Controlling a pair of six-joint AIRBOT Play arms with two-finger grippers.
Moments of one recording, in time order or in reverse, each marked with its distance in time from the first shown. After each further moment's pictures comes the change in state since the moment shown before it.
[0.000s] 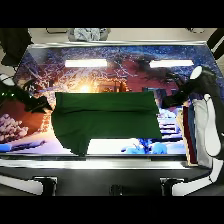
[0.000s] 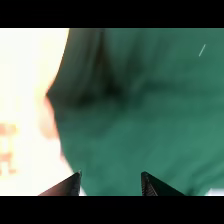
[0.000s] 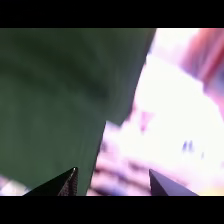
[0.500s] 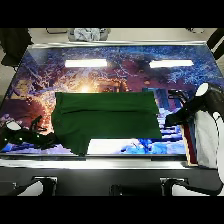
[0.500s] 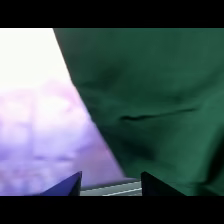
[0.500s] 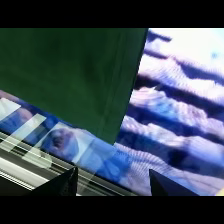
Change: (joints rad) left arm 0.051 0.470 -0.883 -0.169 0.342 0.185; right arm -0.026 0.270 -0.390 -0.010 -0.005 -0.014
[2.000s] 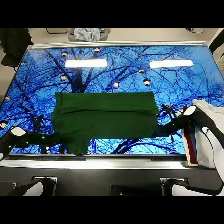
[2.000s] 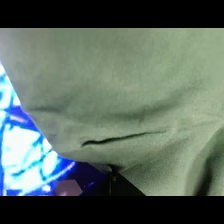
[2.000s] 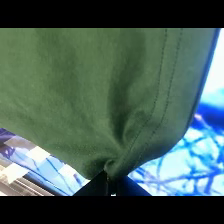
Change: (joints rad) left arm -0.079 0.080 -0.083 -0.076 0.187 0.019; right arm -0.001 -0.032 -0.355 0.226 -0.332 -0.007
